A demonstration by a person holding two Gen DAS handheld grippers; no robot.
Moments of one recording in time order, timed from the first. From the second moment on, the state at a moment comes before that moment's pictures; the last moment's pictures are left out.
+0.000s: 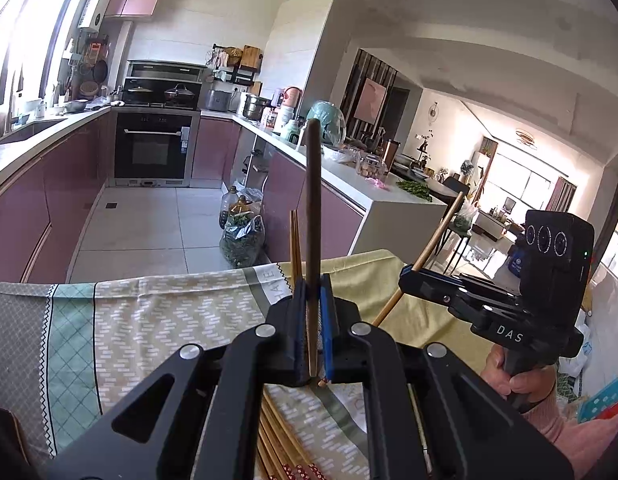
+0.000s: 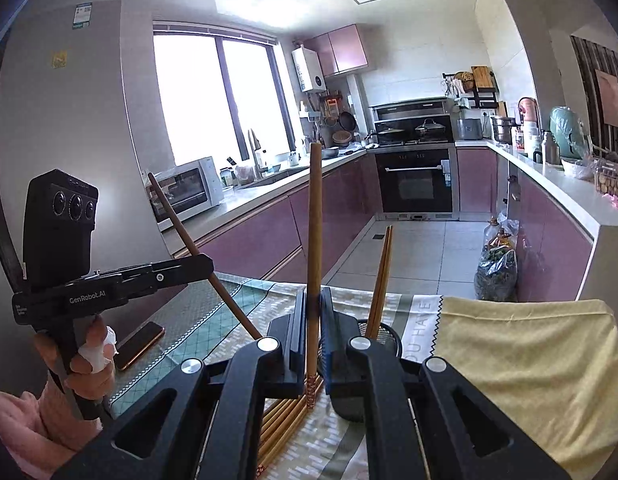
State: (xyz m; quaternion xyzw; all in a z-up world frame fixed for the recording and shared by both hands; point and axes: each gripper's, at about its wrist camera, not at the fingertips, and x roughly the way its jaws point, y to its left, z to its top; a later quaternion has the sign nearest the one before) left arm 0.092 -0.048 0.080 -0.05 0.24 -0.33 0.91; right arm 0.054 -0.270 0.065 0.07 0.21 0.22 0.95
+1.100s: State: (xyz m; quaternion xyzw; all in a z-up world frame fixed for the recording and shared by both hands) left arm 0.158 -0.109 0.043 0.05 0.34 -0.33 0.88; right arm 0.130 -0.268 0.041 0.04 0.32 0.19 0.93
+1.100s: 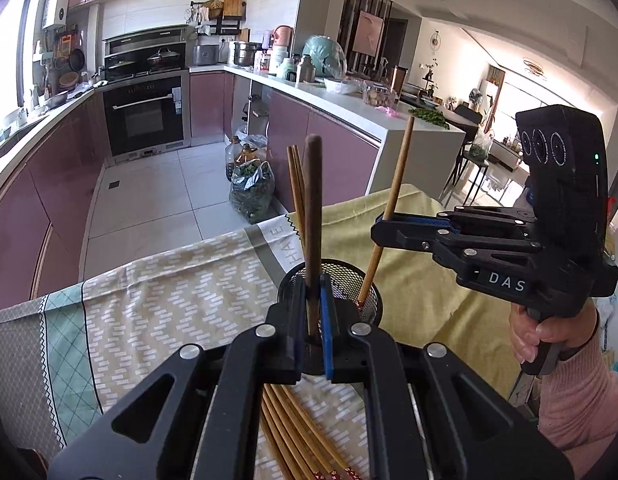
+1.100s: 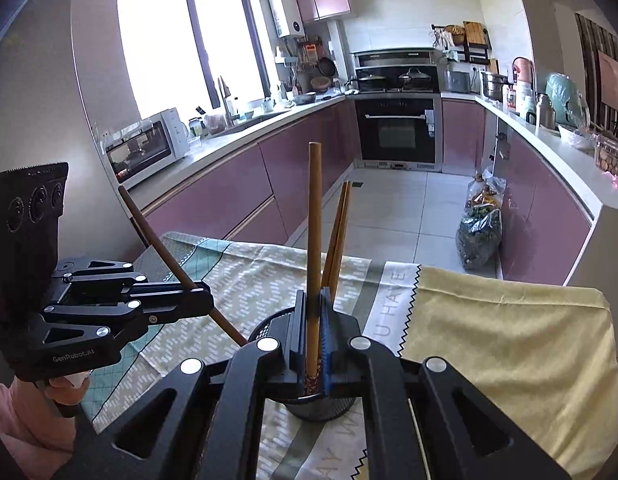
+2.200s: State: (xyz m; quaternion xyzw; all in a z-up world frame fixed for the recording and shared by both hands) left arm 0.156 -0.069 -0.002 0.01 0.34 -0.26 0.91; right arm 0.106 -0.270 0.014 0.08 0.30 0.20 0.93
